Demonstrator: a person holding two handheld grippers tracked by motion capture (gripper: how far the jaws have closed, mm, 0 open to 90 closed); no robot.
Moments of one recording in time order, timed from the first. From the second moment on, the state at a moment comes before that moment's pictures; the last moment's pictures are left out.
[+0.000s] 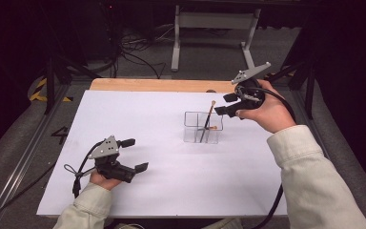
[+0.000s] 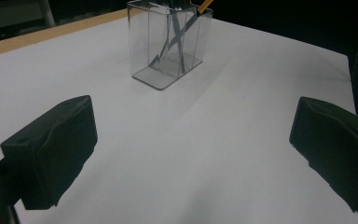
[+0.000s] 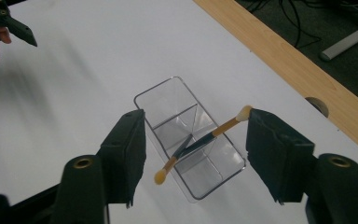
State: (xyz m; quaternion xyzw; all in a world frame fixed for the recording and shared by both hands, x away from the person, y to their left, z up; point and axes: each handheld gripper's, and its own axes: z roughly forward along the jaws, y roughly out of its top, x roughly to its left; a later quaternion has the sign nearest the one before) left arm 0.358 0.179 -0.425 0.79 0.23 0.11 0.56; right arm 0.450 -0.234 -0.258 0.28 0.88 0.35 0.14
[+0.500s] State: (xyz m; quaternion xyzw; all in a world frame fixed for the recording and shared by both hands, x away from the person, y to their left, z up) left arm 0.348 0.194 -0.422 0.78 0.23 0.12 0.57; right arm 0.402 -0.256 -0.264 0.26 0.84 0.45 0.17
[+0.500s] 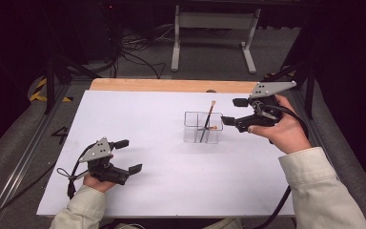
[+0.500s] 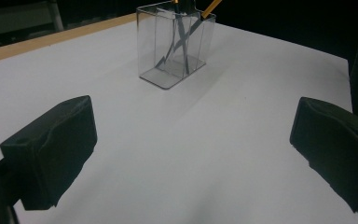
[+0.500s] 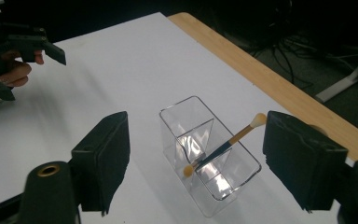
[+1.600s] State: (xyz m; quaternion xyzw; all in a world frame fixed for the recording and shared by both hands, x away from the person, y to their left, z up) left arm 0.338 0.217 -0.420 0.78 0.22 0.12 0.58; right arm 0.349 -0.306 -0.333 0.27 0.78 0.54 0.19
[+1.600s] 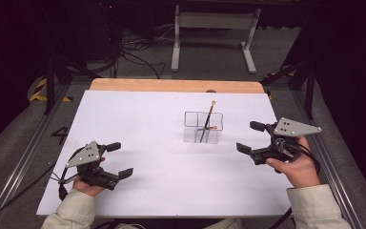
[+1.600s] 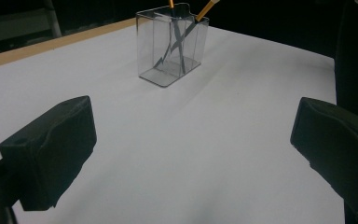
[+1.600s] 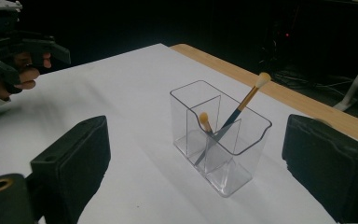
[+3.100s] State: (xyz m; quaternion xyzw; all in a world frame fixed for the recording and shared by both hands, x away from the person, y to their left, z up) left arm 0.350 0.235 -0.436 0.74 0.27 0.13 0.60; right arm 0.342 -0.314 -0.433 0.30 0.76 0.55 0.18
